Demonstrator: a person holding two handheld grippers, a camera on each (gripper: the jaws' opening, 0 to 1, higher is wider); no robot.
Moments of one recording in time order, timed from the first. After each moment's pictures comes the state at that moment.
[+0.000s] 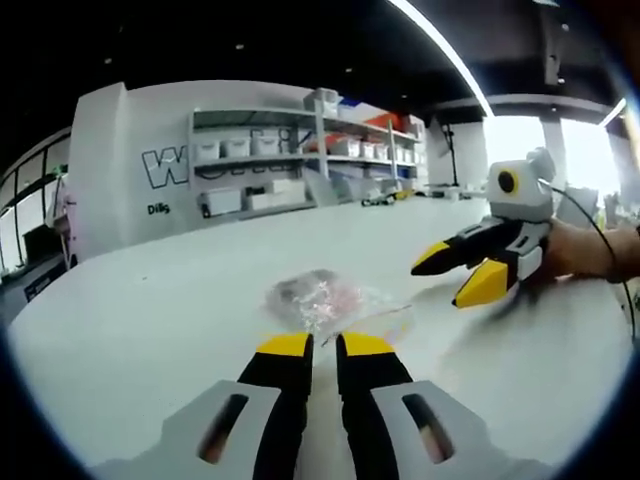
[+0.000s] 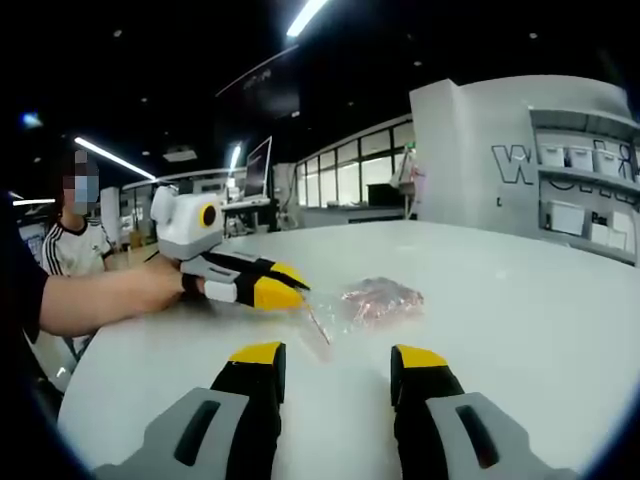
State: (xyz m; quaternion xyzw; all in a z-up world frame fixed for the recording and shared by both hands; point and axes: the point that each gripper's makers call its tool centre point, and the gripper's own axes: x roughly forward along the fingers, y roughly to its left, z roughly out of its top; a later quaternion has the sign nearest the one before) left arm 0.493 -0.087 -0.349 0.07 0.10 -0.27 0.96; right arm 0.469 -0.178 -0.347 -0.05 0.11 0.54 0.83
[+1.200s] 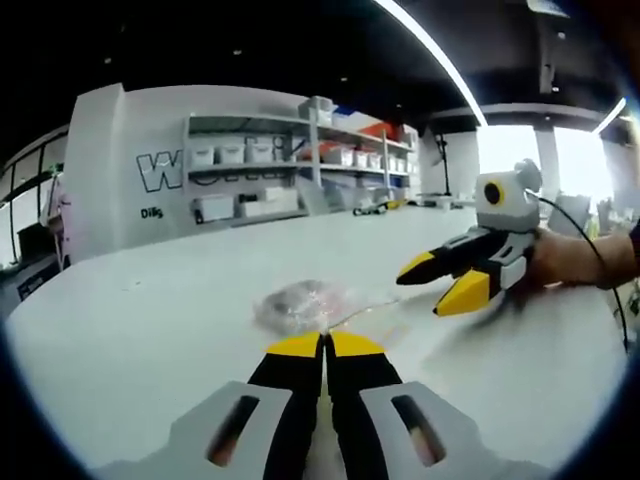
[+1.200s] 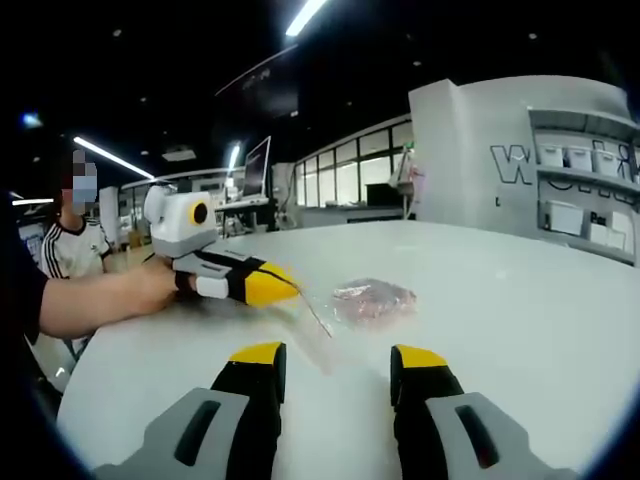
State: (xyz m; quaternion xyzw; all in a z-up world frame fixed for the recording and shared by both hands) left arm 0.484 -0.093 -0.341 0.05 0.08 -0.28 0.95; right arm 0.470 -0.178 -0.347 -0.05 0.11 0.54 0.83
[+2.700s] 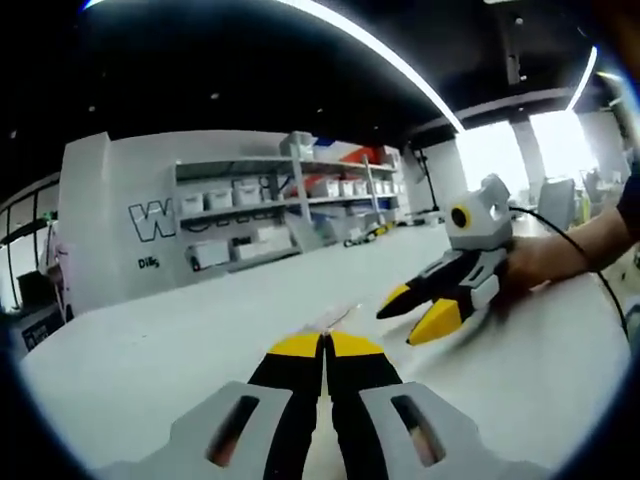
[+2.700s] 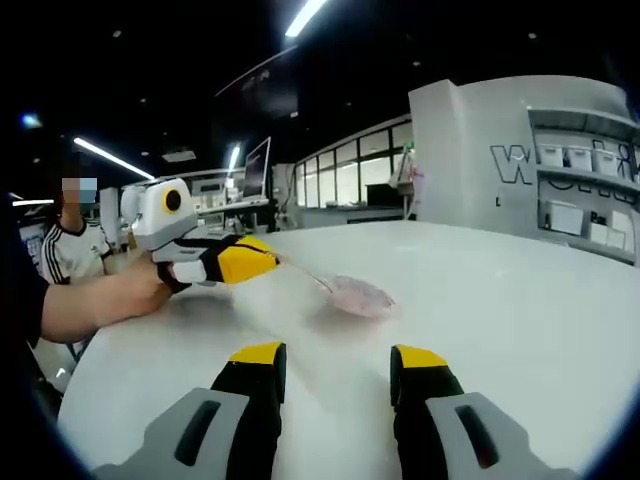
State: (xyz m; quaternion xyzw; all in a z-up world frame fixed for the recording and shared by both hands) left arm 0.466 -0.105 -0.301 0.10 -0.01 -0.30 0.95; right arm 0.469 -0.179 -0.347 -0.05 0.11 0.54 0.83
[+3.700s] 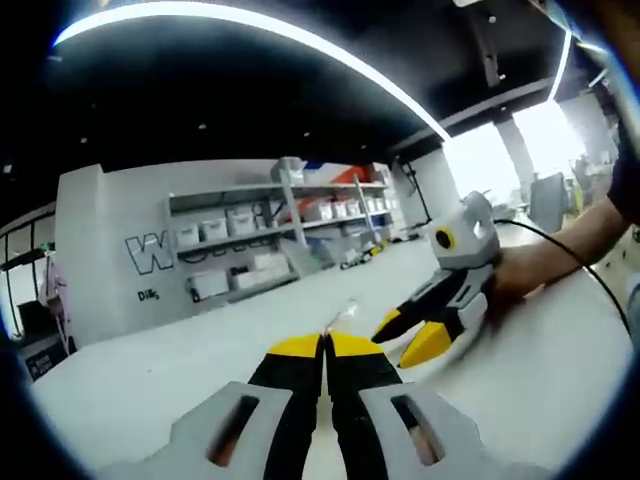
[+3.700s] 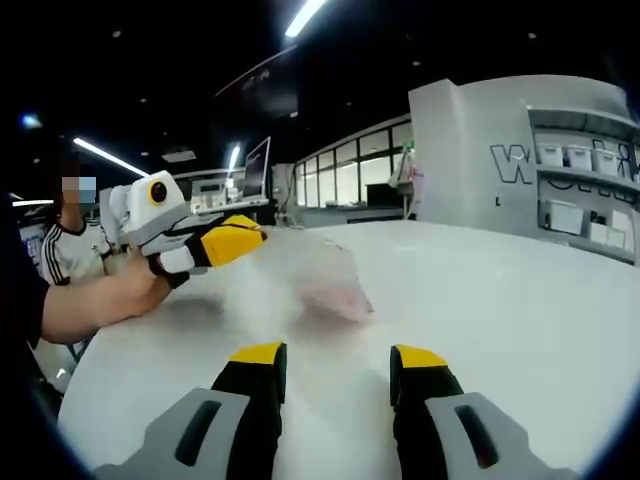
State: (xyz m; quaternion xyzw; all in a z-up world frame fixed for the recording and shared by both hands) left arm 0.456 -0.115 -0.277 0.12 -0.07 -0.31 0.94; right arm 0.470 -0.179 -0.347 -0.05 0.11 0.54 0.83
